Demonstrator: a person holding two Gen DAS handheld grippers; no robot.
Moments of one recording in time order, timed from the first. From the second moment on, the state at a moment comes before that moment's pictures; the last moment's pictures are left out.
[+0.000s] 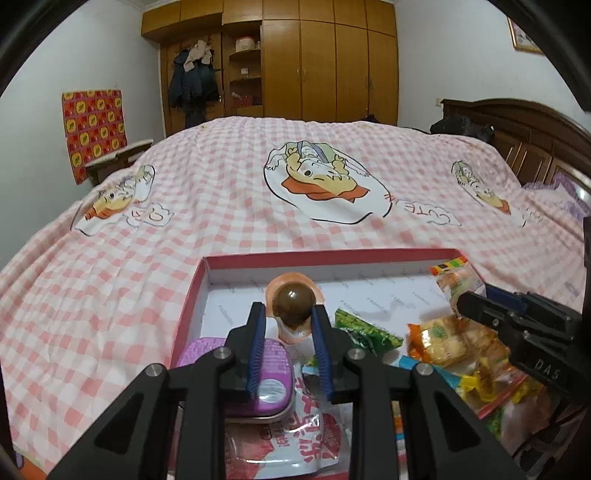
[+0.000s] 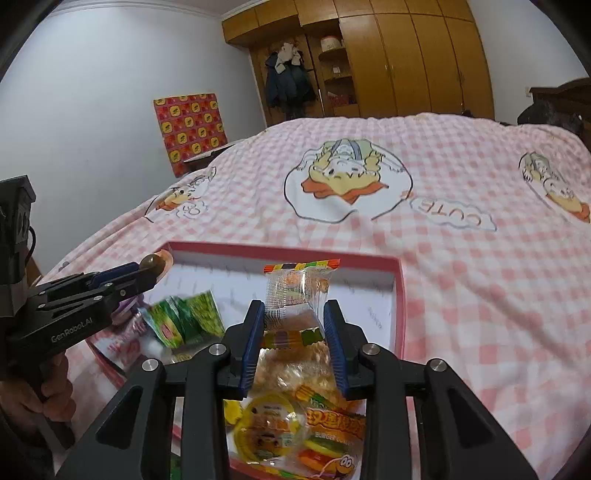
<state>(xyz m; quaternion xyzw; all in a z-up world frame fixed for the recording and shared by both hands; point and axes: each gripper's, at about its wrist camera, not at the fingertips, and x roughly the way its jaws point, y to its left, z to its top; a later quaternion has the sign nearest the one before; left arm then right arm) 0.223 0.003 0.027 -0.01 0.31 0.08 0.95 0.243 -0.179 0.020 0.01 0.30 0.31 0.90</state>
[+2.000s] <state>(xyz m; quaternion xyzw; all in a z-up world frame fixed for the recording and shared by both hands) 0.135 -0.067 0.039 -0.02 0.35 0.06 0.94 0.162 -0.212 0.052 0.02 0.24 0.32 0.92</state>
